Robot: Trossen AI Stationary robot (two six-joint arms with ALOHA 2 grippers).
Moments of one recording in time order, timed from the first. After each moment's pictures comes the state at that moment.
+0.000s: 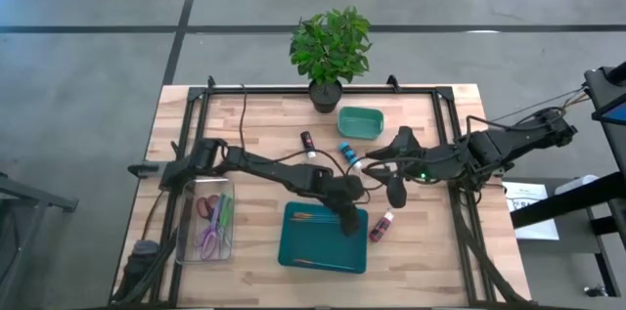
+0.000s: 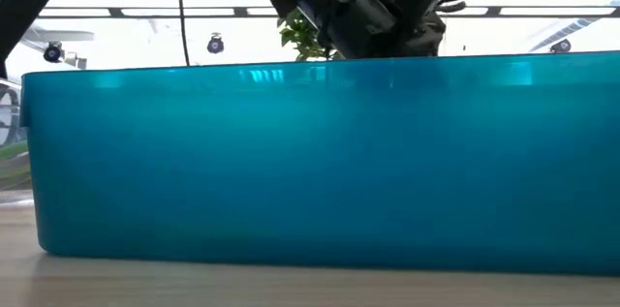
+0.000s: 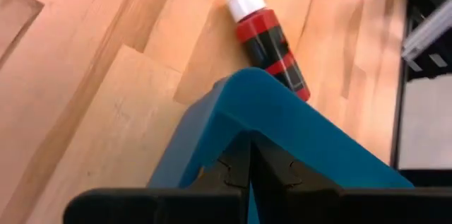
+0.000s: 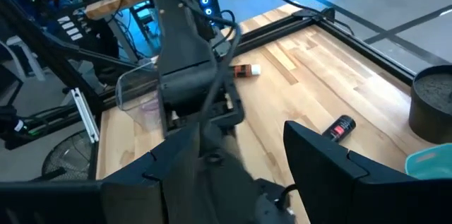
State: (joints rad) left arm -0.13 2.22 1.69 -0.36 0.18 -0.67; right arm 0.38 1.15 1.23 -0.55 0.52 0.57
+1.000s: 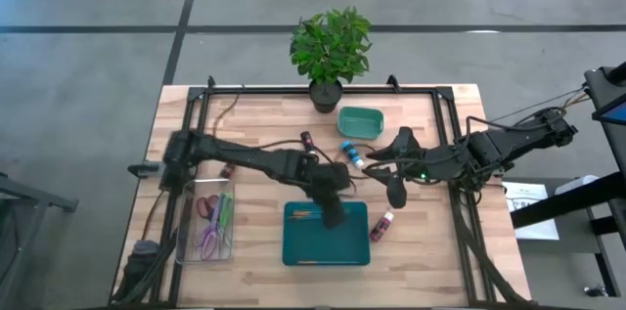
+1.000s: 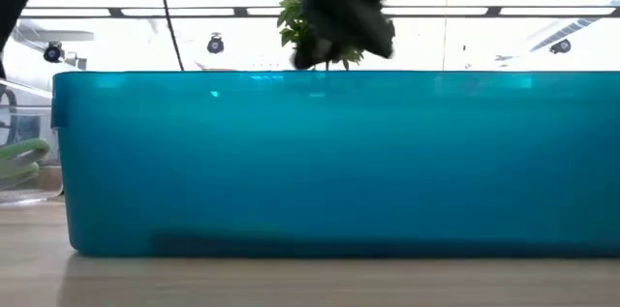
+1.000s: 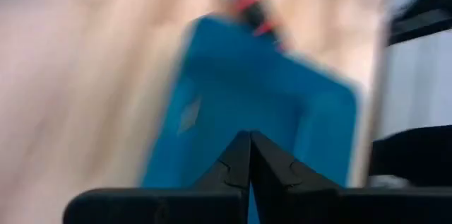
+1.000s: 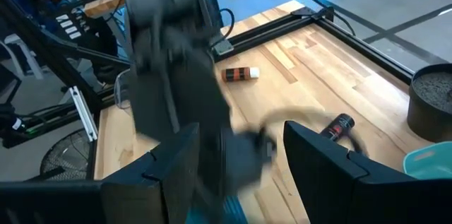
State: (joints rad) left arm -0.12 2.02 1.69 -0.65 0.18 -0.56; right arm 0.39 1.15 1.23 -0.55 0.53 0.57
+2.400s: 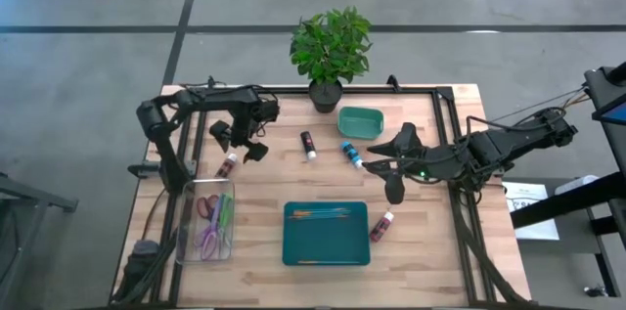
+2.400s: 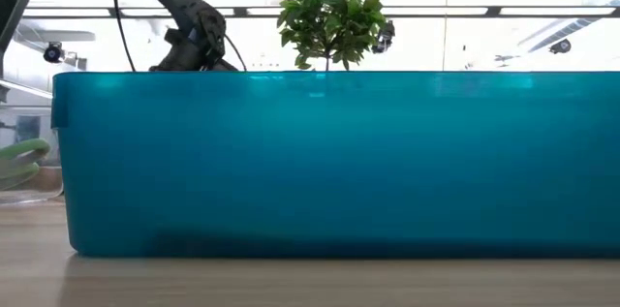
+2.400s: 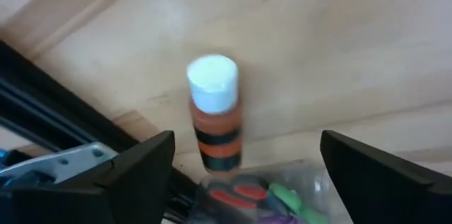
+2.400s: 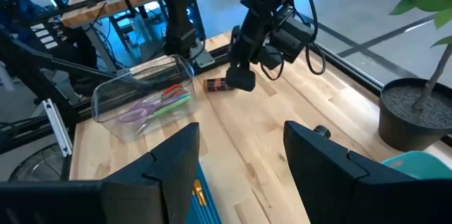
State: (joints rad) left arm 0.58 1.80 1.12 -1.36 0.13 -0.49; right arm 0.39 1.15 1.23 -0.54 0.61 0.54
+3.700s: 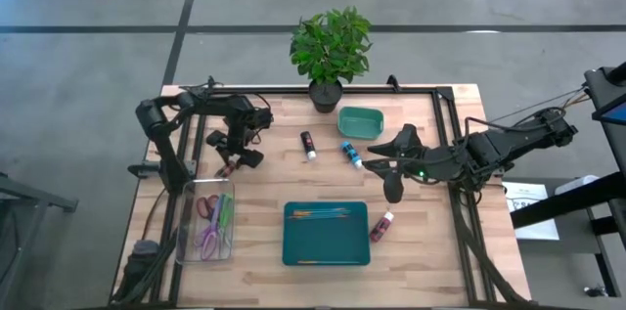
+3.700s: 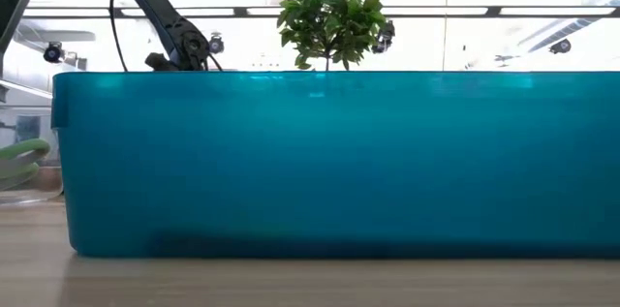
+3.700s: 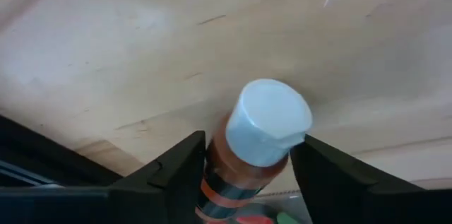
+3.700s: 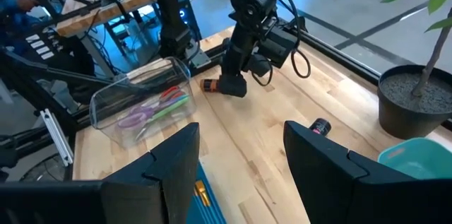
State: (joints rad) left arm 0.61 1.80 0.93 -1.17 0.19 -0.45; right arm 0.39 1.15 1.21 -0.54 0.63 0.61
